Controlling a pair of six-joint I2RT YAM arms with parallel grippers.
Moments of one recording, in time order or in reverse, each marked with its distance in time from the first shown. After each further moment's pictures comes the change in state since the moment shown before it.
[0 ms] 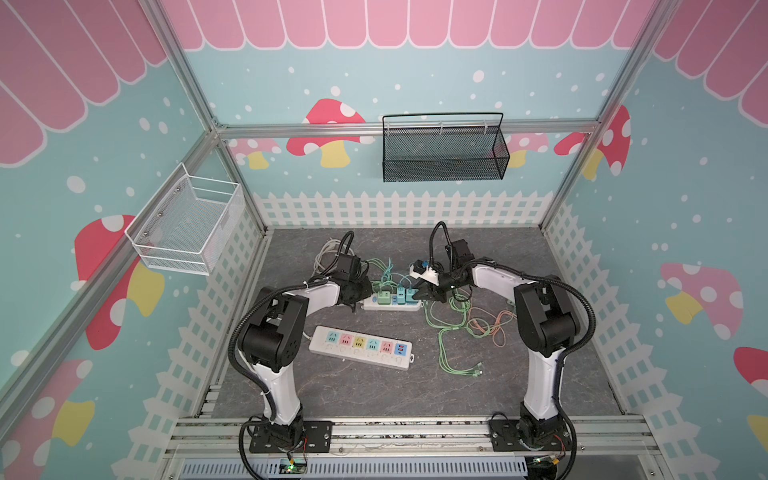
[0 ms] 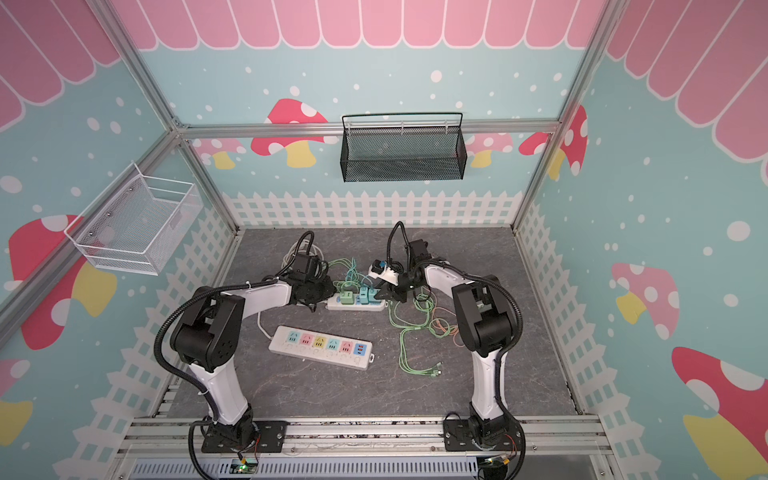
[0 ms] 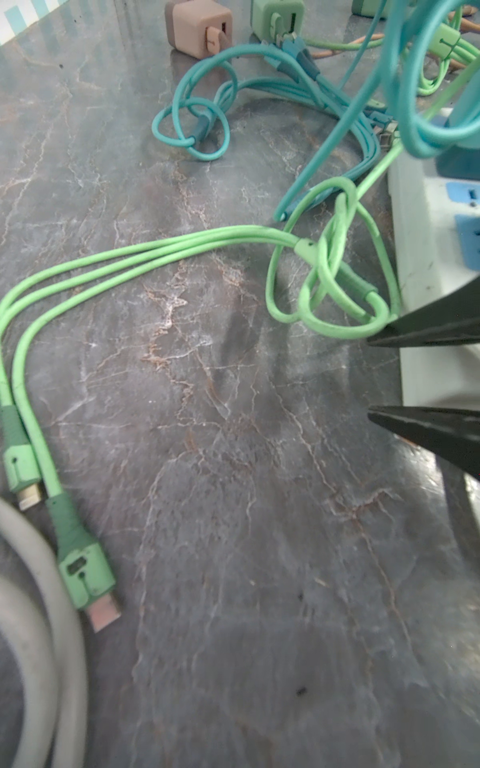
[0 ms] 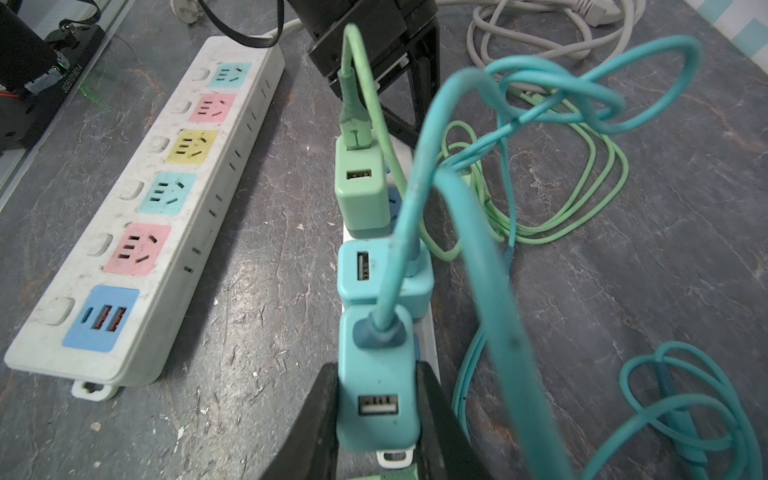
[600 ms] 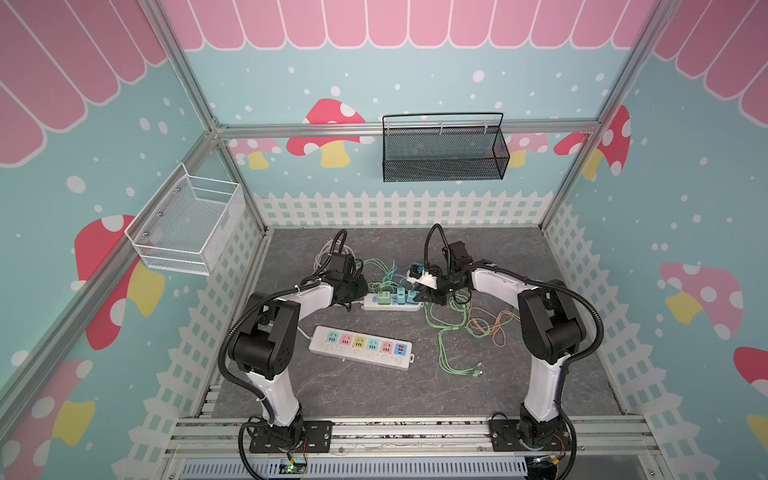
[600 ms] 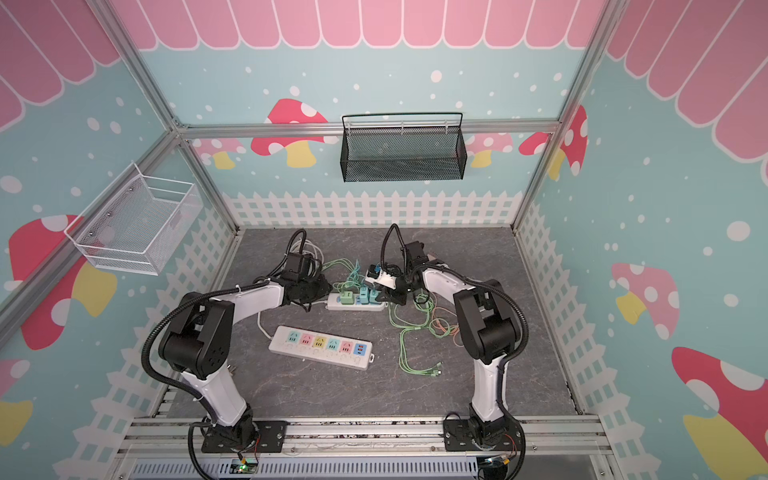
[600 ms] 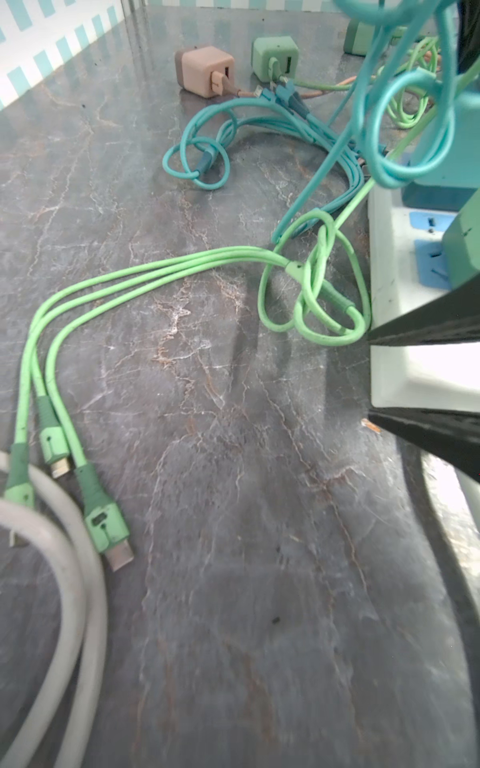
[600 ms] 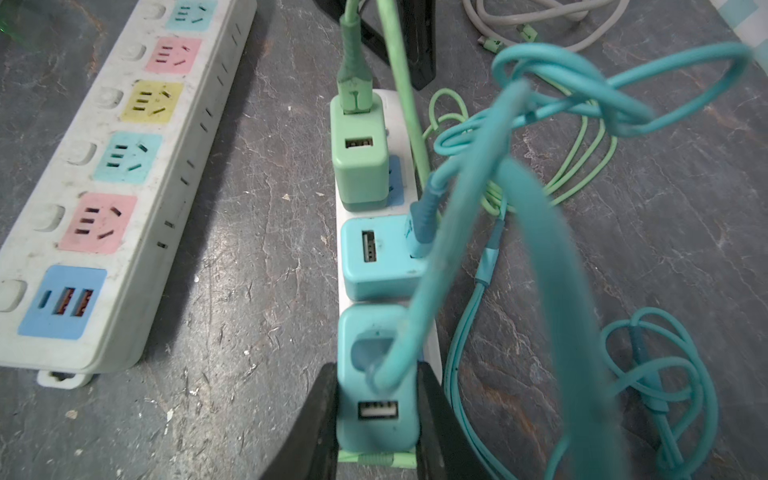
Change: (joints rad) left arm 0.034 -0.083 -0.039 -0.013 0.029 0.000; right arm 0.047 -0.066 -0.048 0.003 0.177 -0.001
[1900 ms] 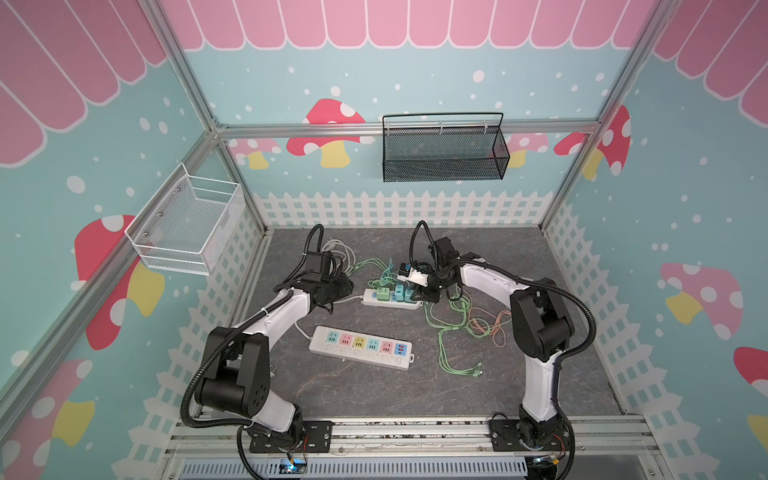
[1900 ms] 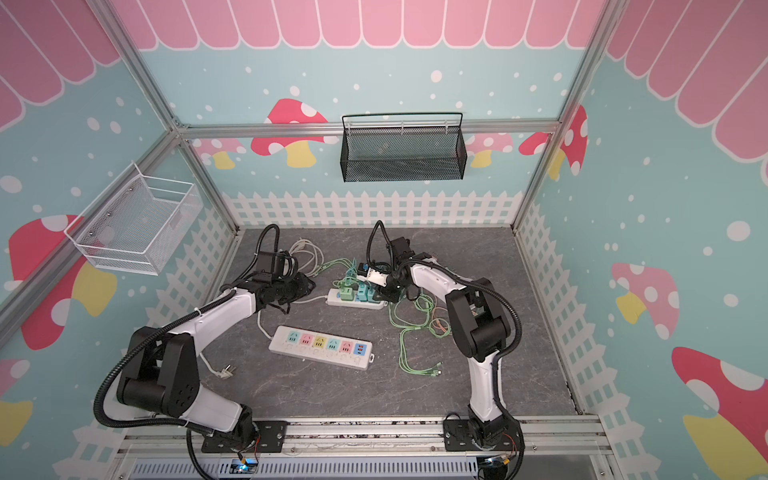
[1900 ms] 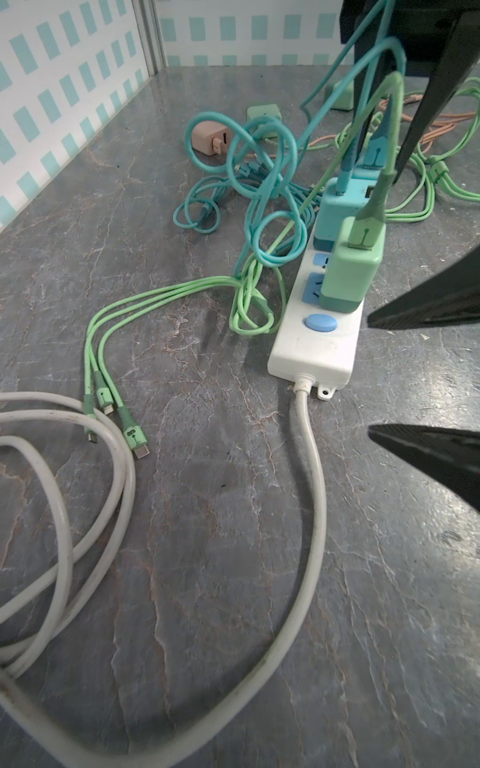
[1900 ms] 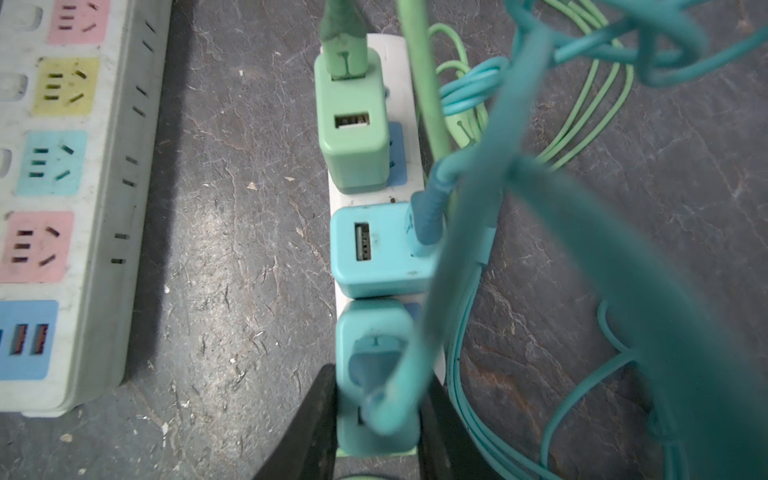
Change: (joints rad) left arm 0.090 -0.276 -0.084 -0.152 0.027 0.054; right arm 0.066 0.053 0.153 -0.161 0.180 0.110
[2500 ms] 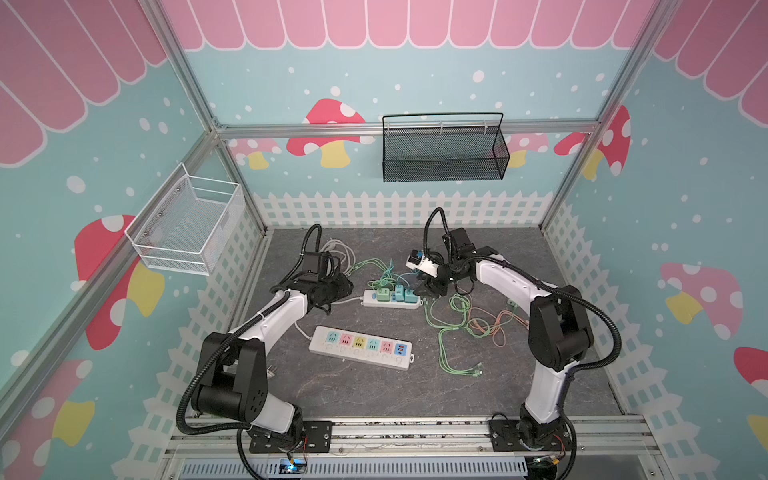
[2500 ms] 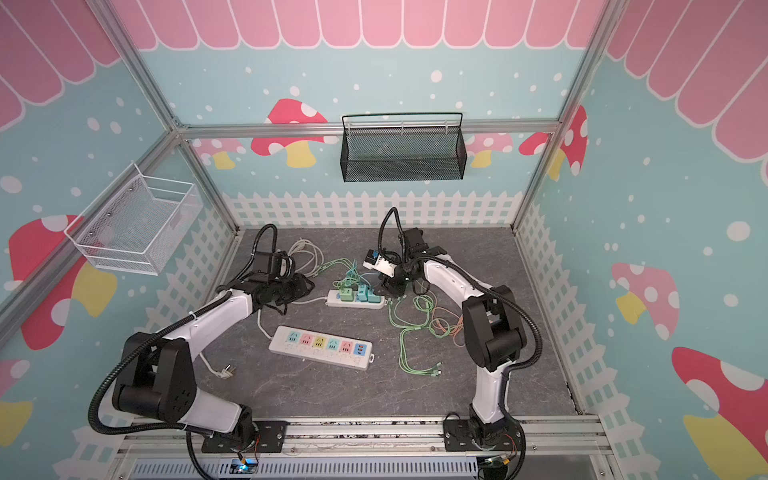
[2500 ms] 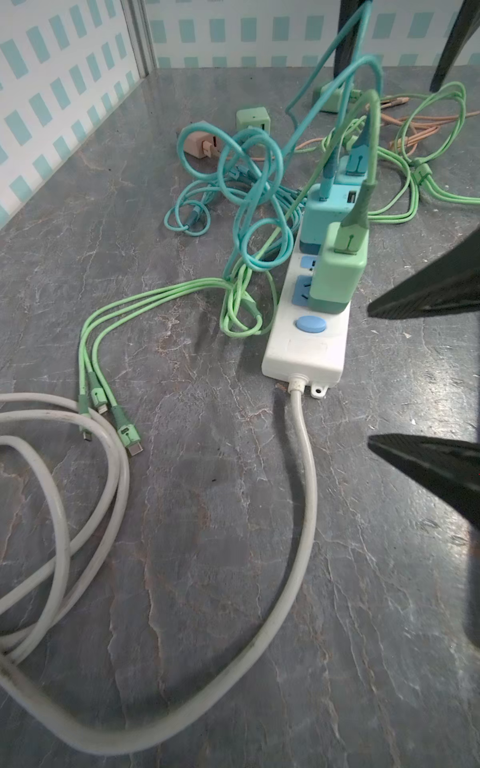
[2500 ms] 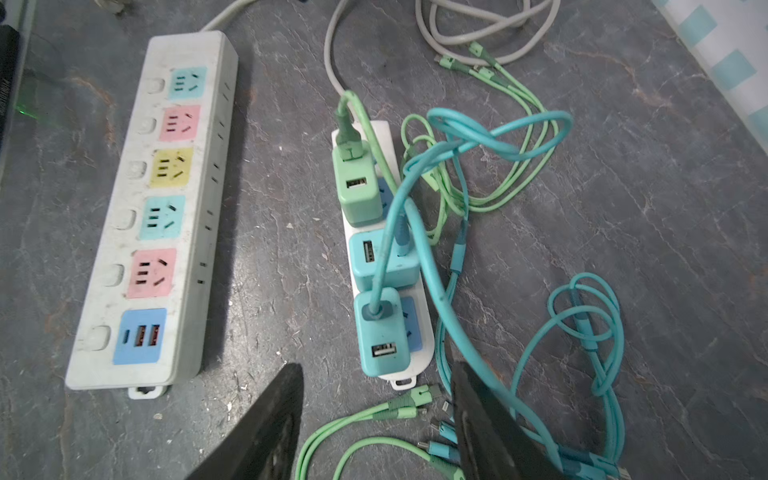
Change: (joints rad) left arm 0.008 -0.033 0.000 -0.044 0.011 0.024; right arm -0.054 -0.130 -0.016 -0.031 -0.135 0.048
